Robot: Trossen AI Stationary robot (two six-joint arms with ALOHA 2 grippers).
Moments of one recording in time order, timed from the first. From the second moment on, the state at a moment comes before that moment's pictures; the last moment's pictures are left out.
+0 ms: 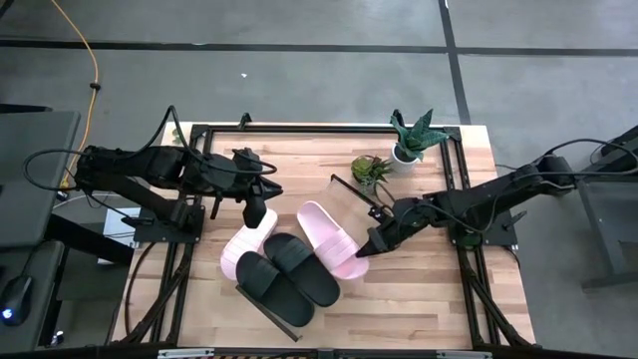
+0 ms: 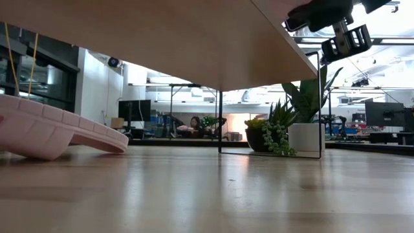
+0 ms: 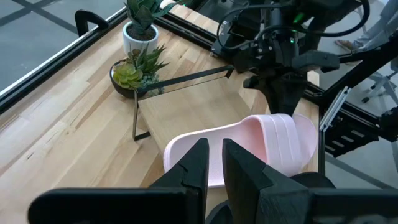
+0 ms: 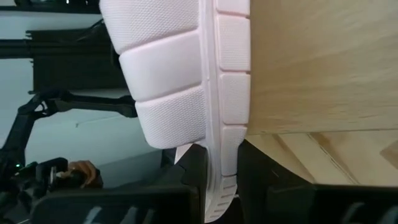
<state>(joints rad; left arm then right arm) -0.09 1.21 1.45 -0.87 -0.32 -0.55 0.24 1.23 0.74 0.03 -0.24 1.45</state>
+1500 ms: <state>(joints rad) -0.08 1.21 1.45 -0.87 -0.33 -0.55 0.32 1.16 0.74 -0.17 0.05 1.45</state>
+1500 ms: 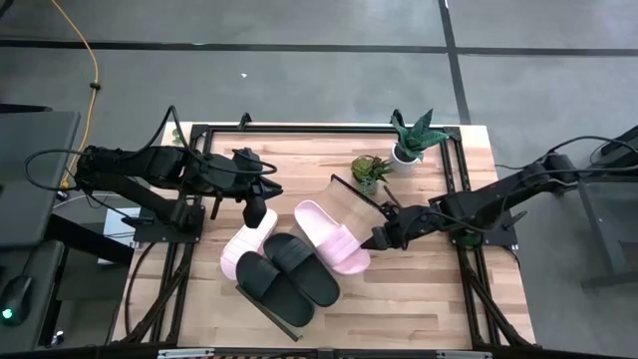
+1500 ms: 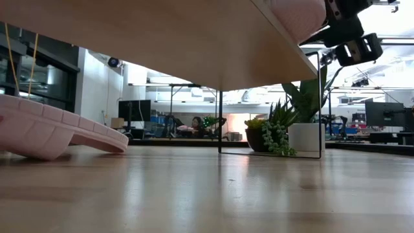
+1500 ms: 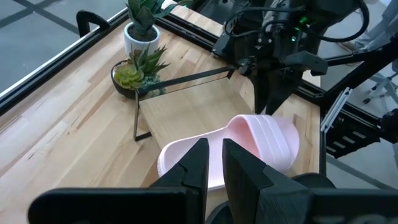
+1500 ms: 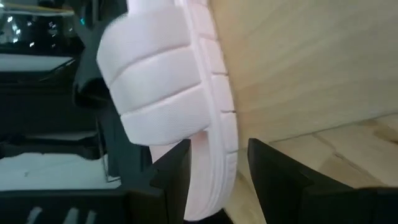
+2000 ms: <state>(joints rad) -0.08 1.22 1.45 -0.89 -0.33 -0.55 0.36 1.13 0.93 -0.48 0.19 1.25</state>
